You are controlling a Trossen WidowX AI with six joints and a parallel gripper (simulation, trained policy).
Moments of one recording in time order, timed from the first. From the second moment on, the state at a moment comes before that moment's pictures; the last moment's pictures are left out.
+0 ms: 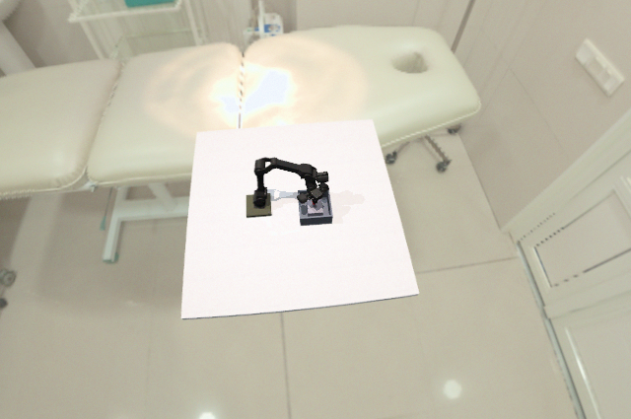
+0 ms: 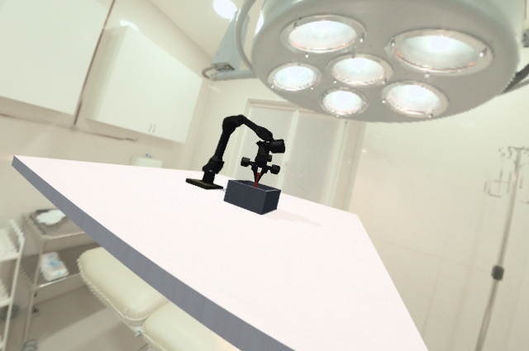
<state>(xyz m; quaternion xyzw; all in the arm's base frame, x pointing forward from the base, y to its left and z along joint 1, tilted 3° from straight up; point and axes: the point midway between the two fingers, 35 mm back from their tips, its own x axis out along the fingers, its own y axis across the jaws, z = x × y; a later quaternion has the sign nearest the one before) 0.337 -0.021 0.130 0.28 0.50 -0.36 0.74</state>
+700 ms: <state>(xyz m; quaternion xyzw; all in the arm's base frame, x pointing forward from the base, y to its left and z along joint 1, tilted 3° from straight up) 0.369 -0.033 0.104 0.26 0.56 -0.31 0.72</state>
